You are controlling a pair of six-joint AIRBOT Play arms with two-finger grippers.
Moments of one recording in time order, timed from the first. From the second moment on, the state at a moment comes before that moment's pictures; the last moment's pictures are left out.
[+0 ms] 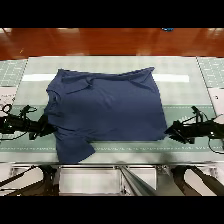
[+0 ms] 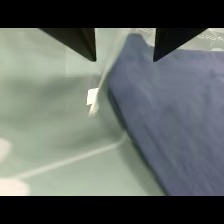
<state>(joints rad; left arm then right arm) 0.53 -1.27 0.58 0.98 -1.23 -1.36 -0.39 -1.06 0.46 -1.00 1.20 1.41</state>
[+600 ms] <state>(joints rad) 0.53 -1.12 0.80 0.60 -1.21 -1.22 -0.20 -1.15 0.97 -0.78 1.19 1.34</state>
